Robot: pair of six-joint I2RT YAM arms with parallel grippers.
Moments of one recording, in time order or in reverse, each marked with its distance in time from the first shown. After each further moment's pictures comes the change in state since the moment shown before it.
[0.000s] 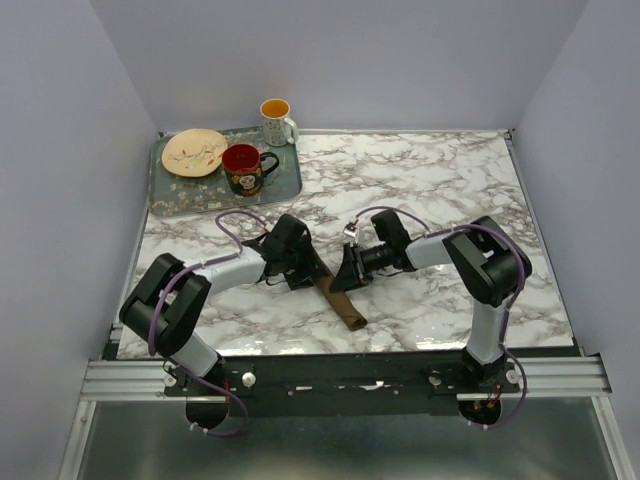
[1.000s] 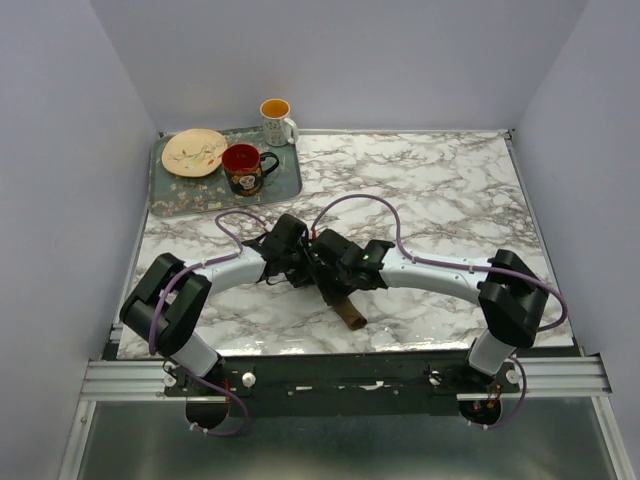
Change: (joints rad) left arm -0.002 0.004 0.000 0.017 -0.002 -0.015; right arm 0.479 -0.262 0.316 -0.798 1.126 -0.183
